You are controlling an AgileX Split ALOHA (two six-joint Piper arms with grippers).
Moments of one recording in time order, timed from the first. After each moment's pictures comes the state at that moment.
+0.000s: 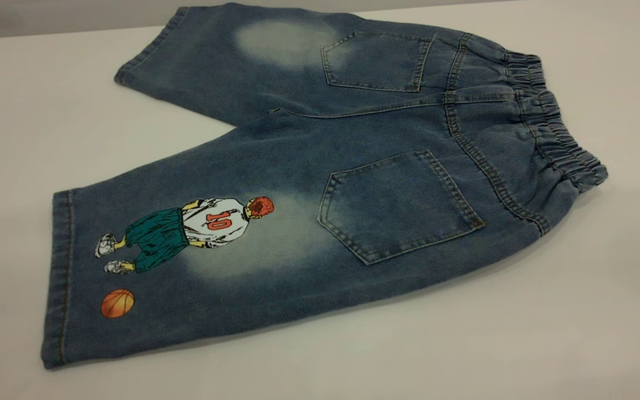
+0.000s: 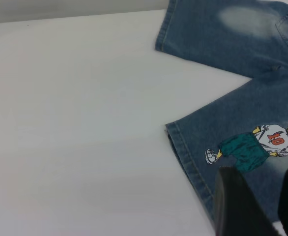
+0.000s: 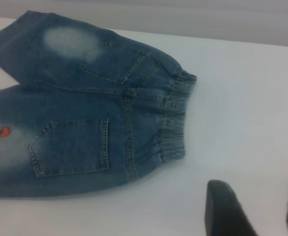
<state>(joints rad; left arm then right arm) 0.03 0.00 -0.51 -0.08 1.09 0.12 0.04 0.00 -0.51 0.09 1.06 -0.05</state>
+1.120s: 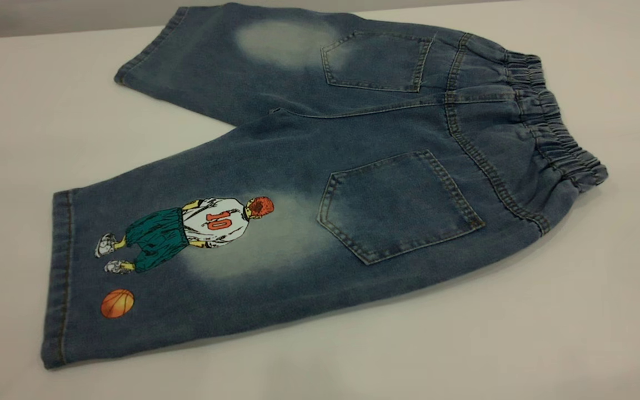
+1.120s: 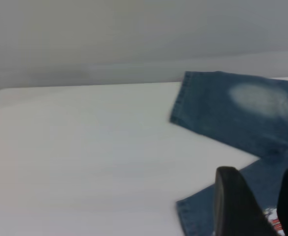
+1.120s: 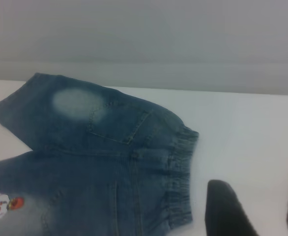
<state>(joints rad) 0.03 0.36 -0.79 -0.06 0.91 0.06 0.04 0.31 -0.70 0.10 0.88 -0.01</state>
